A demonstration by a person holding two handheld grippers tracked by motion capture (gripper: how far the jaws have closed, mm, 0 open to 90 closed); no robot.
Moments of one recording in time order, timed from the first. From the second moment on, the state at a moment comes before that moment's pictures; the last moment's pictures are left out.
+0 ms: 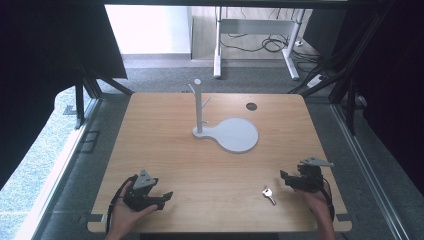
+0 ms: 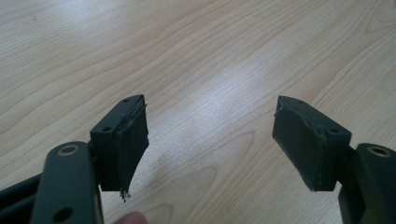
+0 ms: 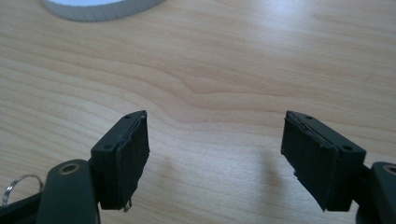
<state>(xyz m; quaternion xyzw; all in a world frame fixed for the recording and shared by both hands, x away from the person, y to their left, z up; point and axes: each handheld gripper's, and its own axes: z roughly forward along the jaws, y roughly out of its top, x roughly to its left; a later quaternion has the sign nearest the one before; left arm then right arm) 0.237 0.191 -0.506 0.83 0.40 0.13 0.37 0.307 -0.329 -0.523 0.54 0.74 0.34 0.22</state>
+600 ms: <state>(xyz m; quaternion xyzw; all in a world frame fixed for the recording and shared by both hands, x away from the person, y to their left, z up) 0.237 0.191 -0.507 0.83 0.40 0.13 0.37 0.304 -0.333 -0.520 0.53 0.75 0.34 0.20</state>
